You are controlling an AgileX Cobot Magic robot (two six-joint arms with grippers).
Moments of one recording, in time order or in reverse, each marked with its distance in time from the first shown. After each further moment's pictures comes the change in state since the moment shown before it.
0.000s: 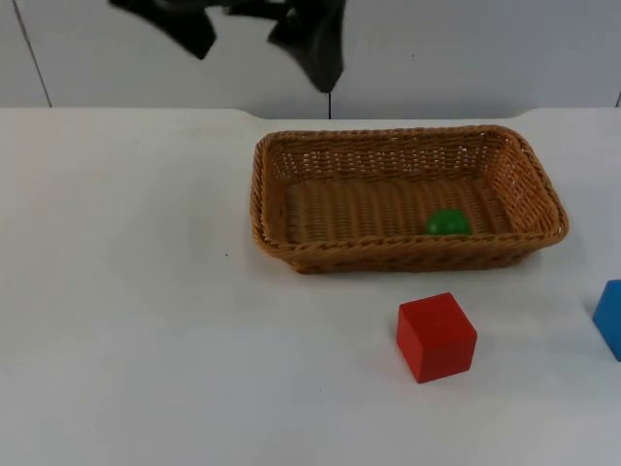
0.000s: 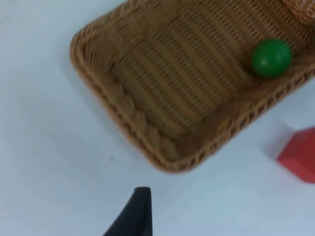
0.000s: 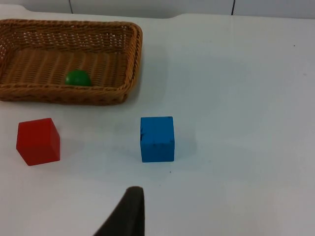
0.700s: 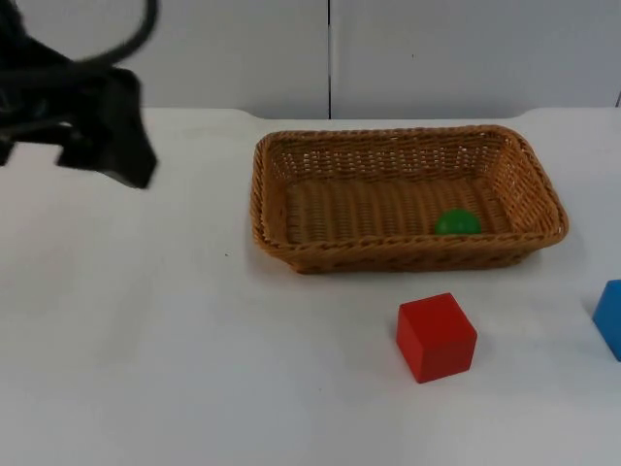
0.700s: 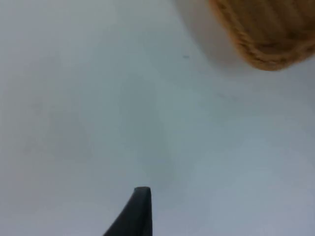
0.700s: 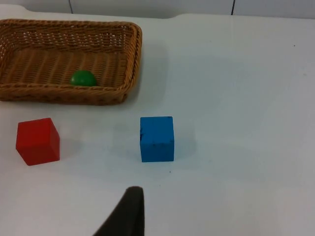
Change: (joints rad) right arm 0.000 0.000 0.000 0.000 0.000 0.000; left arm 0.235 -0.339 0.472 0.005 -0.138 -0.045
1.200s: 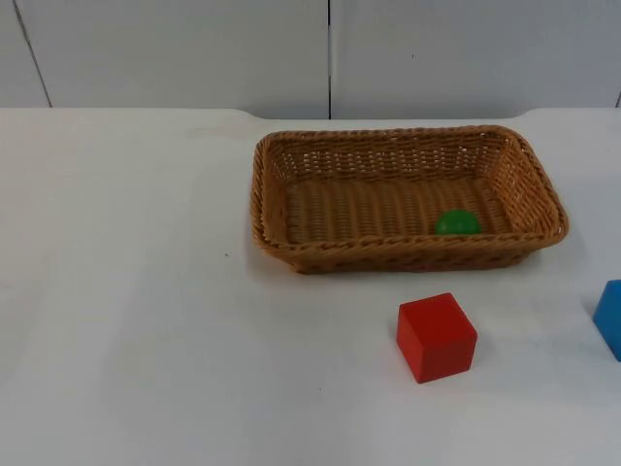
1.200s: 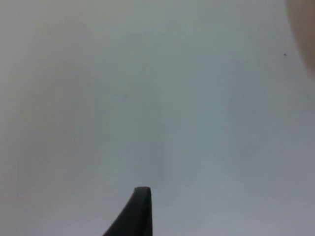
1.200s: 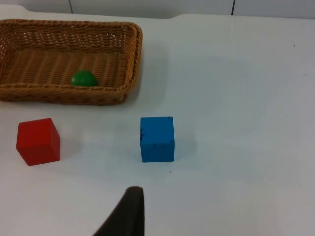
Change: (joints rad) right arm 0.000 0.000 0.000 0.000 0.000 0.000; left arm 0.235 -0.254 0.131 0.000 0.057 -0.002
